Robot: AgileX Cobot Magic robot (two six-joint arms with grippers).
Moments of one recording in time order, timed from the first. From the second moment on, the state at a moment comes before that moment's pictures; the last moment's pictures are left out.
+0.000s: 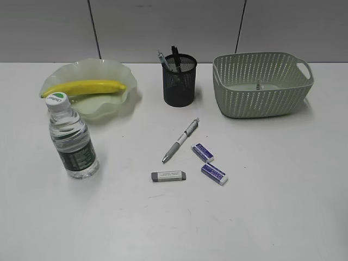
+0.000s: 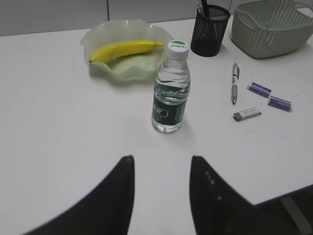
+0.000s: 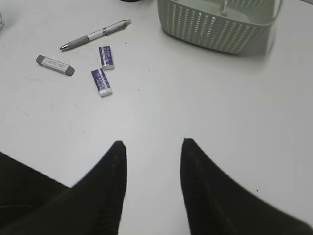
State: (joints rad) left arm -0.55 -0.01 -0.54 0.17 1.07 -0.27; right arm 0.47 0.49 -0.63 -0.04 0.86 0.00
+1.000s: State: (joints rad) left arm -0.55 -0.01 -0.54 0.16 1.07 -0.27; right arm 0.58 2.40 -2.18 0.20 1.20 0.57
